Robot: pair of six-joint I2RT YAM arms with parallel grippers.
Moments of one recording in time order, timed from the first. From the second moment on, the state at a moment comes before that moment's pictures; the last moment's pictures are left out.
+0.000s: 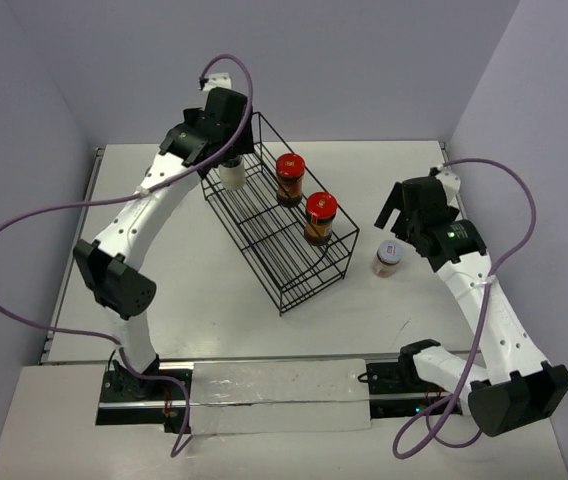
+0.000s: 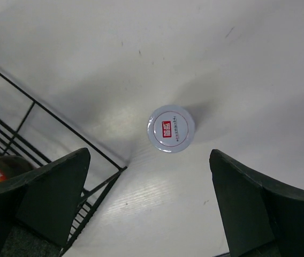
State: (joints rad) left arm -0.58 1.86 2.10 -0.86 -0.58 -0.40; right arm 0.24 1.04 1.12 -0.84 0.39 0.59
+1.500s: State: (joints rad) left arm -0.58 1.46 1.75 -0.76 -0.71 -0.60; right arm 0.13 1.19 0.87 -0.66 0.31 0.64
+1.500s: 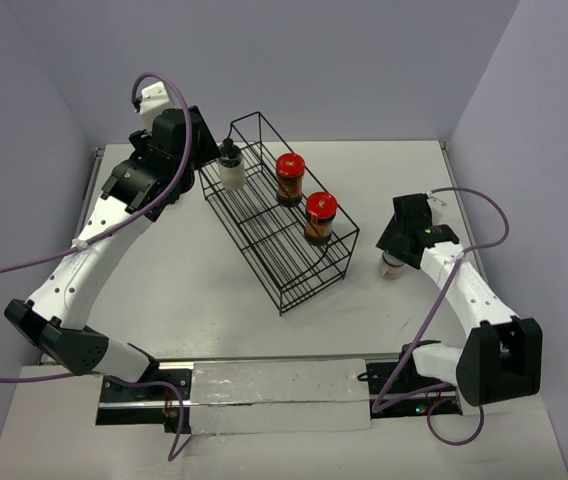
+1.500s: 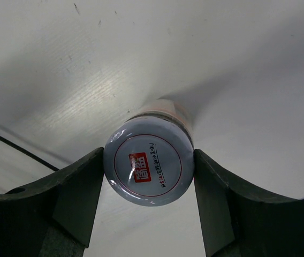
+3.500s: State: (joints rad) left arm -0.17 1.38 1.55 -0.81 -0.52 -0.60; right arm 0.88 1.55 1.73 -0.96 0.30 0.53
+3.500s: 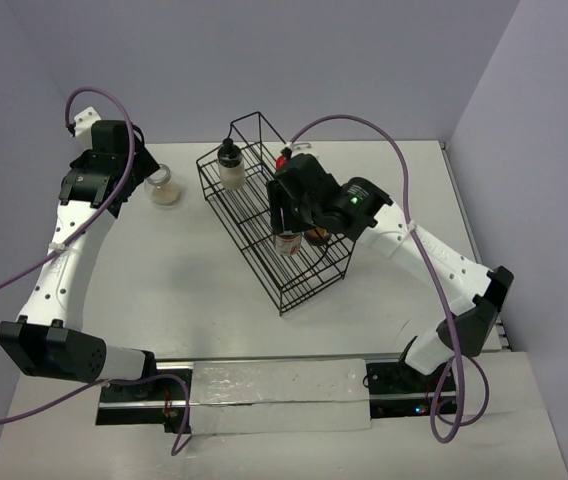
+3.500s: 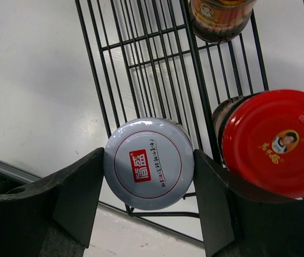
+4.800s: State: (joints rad) left arm -0.17 1.38 1.53 -0.81 -0.51 -0.60; right arm 0.95 1.52 1.63 -0.91 0.35 0.57
